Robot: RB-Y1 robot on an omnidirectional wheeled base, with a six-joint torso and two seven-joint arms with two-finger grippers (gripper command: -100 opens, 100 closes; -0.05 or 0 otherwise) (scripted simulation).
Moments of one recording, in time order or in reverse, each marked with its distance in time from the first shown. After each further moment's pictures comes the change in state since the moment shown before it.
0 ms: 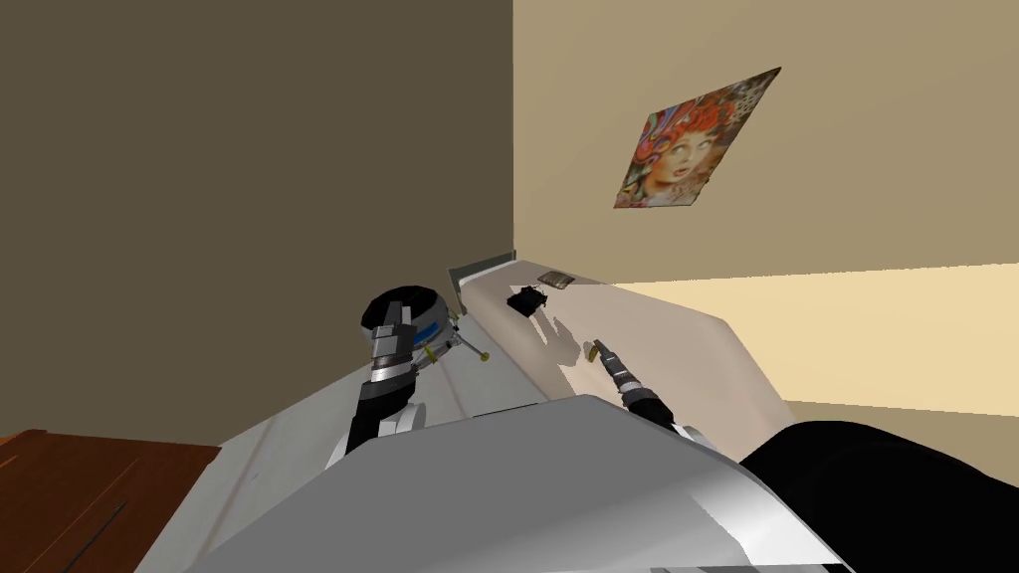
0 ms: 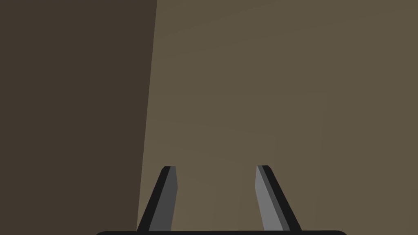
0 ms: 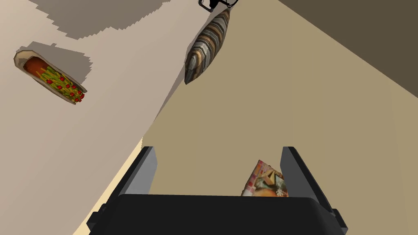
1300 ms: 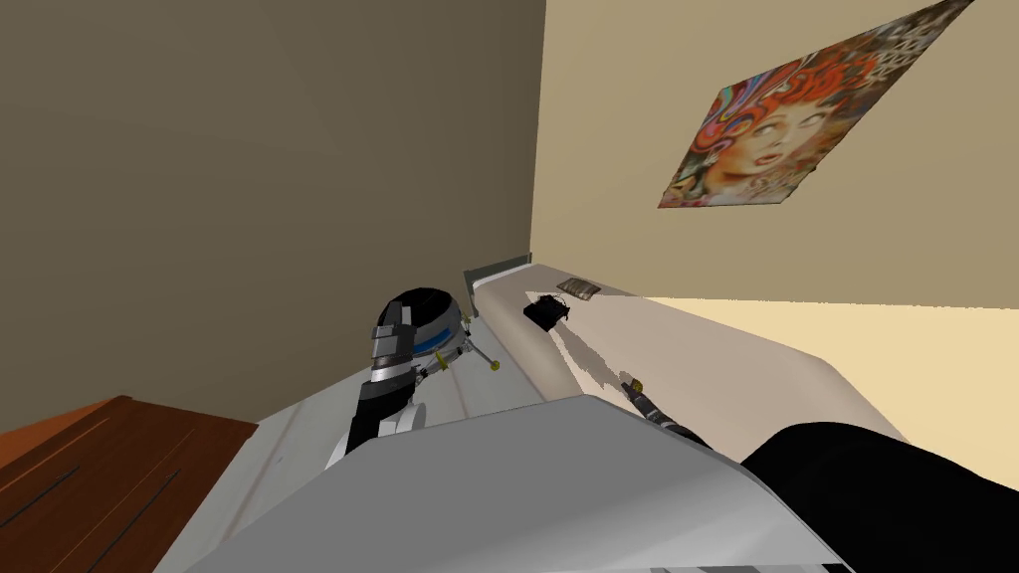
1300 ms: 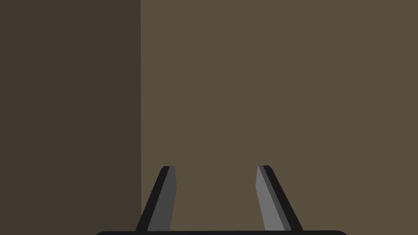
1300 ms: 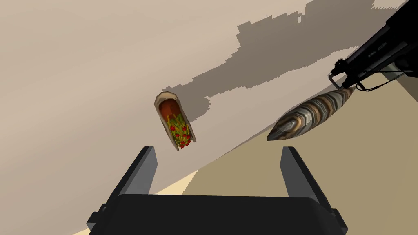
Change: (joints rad) left arm 0.000 0.000 0.000 0.000 0.000 0.000 0.000; right arm 0.062 -0.203 0.066 0.272 0.012 0.268 -0.006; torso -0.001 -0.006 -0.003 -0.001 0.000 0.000
